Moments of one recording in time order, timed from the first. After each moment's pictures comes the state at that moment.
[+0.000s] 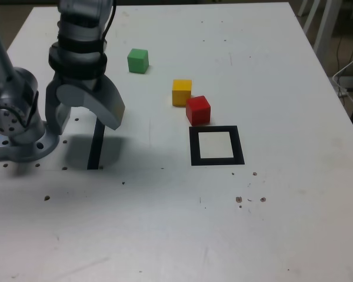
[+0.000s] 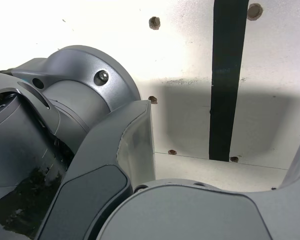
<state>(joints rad) 0.08 1.53 -0.77 1.12 -0.04 0.13</state>
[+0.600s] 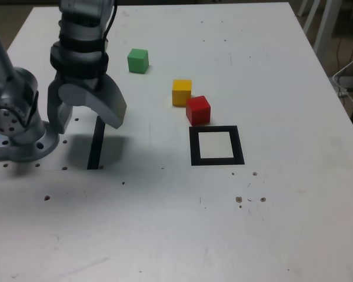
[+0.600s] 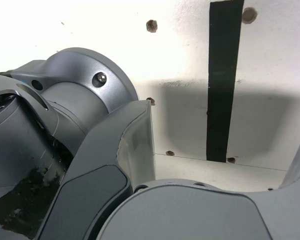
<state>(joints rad) 0.08 1.53 -0.78 1.12 -0.03 0.12</state>
